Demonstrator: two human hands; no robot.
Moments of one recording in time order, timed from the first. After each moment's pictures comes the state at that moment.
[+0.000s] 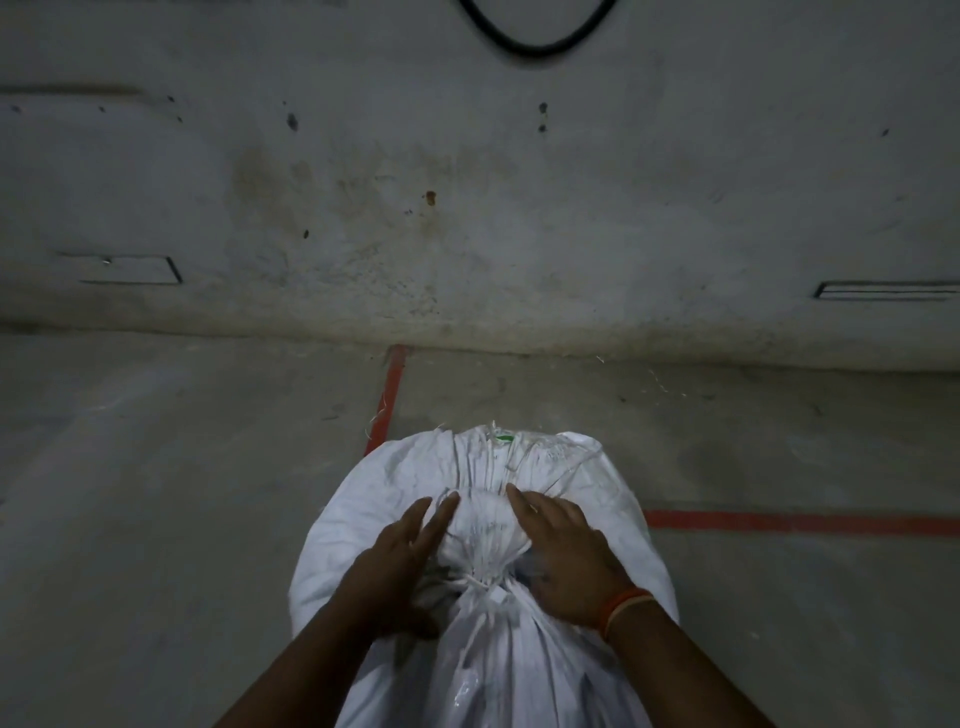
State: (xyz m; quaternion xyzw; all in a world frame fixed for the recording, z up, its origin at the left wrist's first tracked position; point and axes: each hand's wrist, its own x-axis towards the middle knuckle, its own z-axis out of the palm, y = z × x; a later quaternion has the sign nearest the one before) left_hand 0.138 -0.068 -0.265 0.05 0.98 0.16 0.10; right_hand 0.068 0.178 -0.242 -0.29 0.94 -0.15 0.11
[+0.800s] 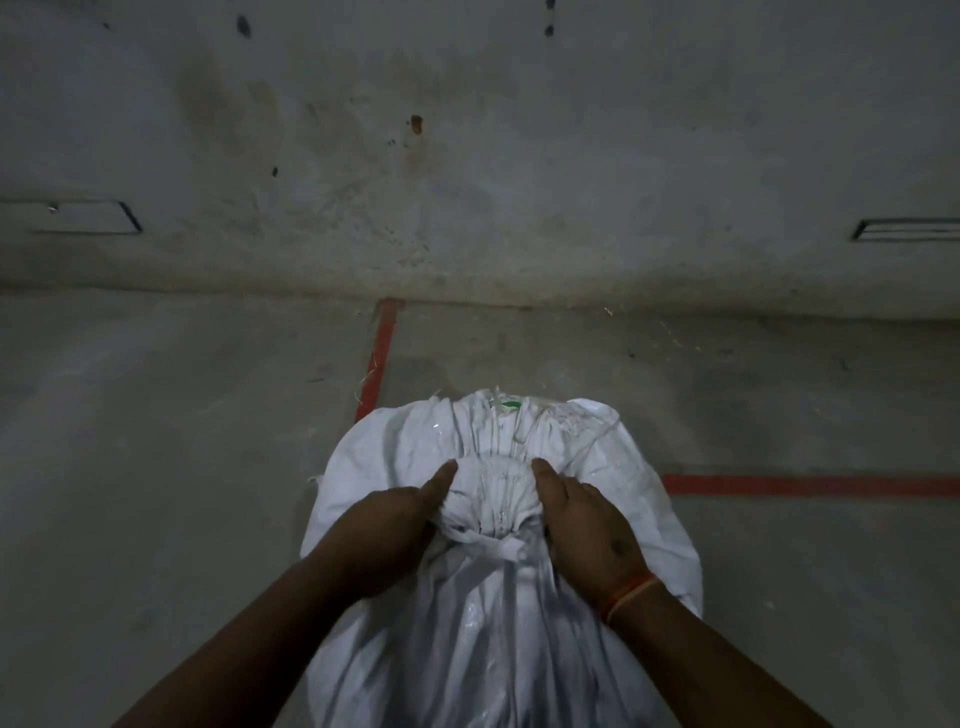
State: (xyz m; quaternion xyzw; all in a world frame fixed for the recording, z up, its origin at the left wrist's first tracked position) left_hand 0.083 -0.076 -0.251 0.06 0.98 0.16 0.11; right_hand 0.024 0.167 -0.295 -0.26 0.96 -0.13 -0.04
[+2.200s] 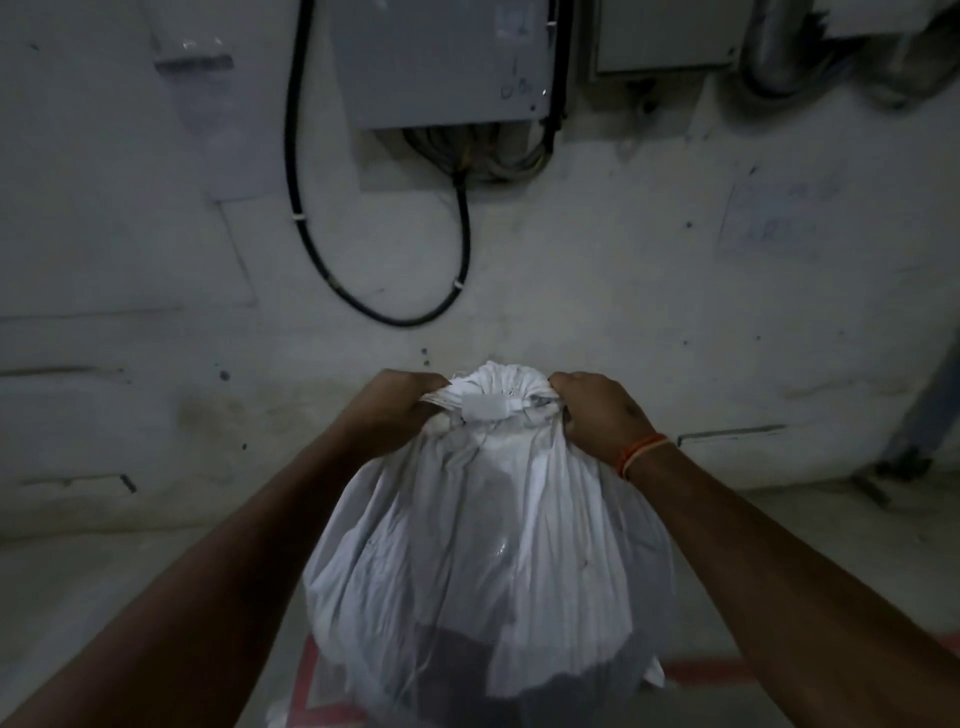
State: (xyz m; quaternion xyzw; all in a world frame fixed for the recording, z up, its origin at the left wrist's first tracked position) left_hand -0.153 0.133 0.403 0.19 0.96 0.15 -0.17; right_hand -0.190 0.408 0.384 -0.25 0.94 -0.15 -0.15
